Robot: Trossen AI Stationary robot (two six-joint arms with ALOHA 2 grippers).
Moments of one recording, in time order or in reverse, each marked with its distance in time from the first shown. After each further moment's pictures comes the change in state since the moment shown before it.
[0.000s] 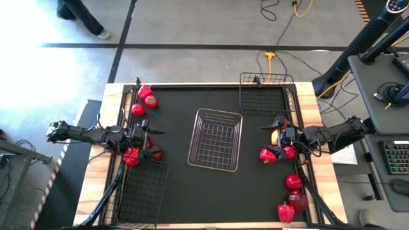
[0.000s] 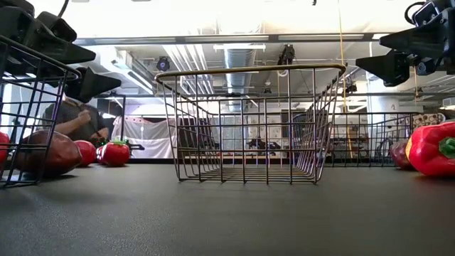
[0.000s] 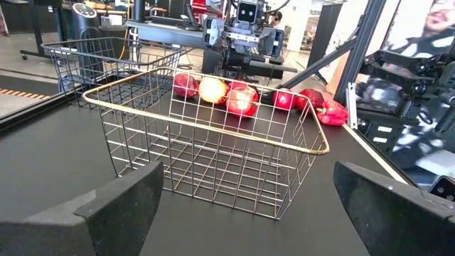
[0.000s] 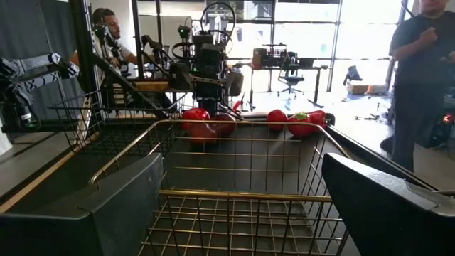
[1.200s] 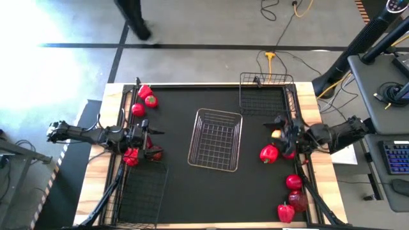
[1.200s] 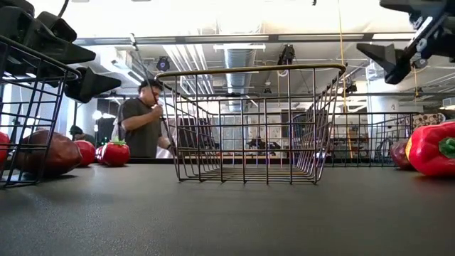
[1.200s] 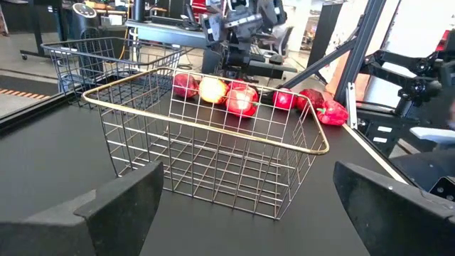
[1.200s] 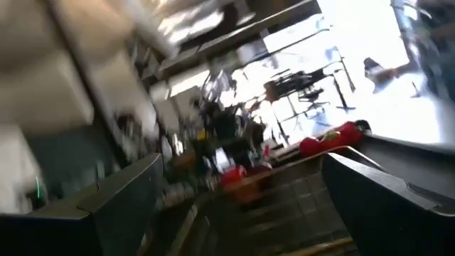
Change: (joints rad) left arm 0.000 0.000 0.000 0.000 0.000 0.000; right arm -0.001 0.005 0.000 0.233 0.079 0.413
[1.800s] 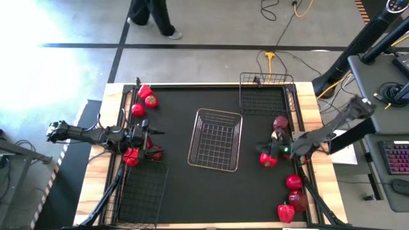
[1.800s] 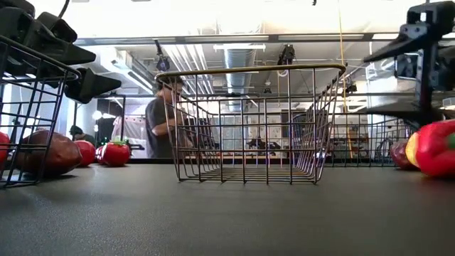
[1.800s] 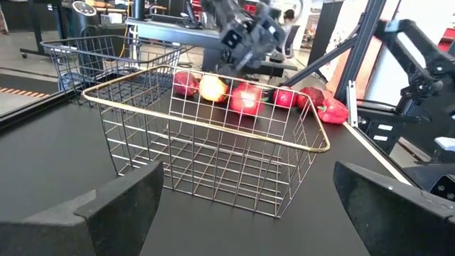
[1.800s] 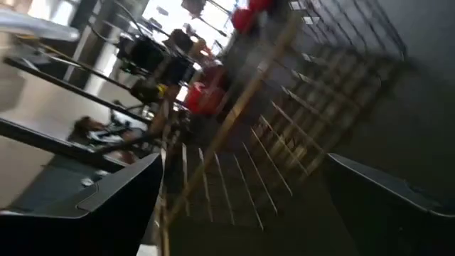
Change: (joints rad) left arm 0.000 0.007 0.000 0.002 0.000 0.000; right arm 0.271 0.667 0.005 0.078 0.286 0.795
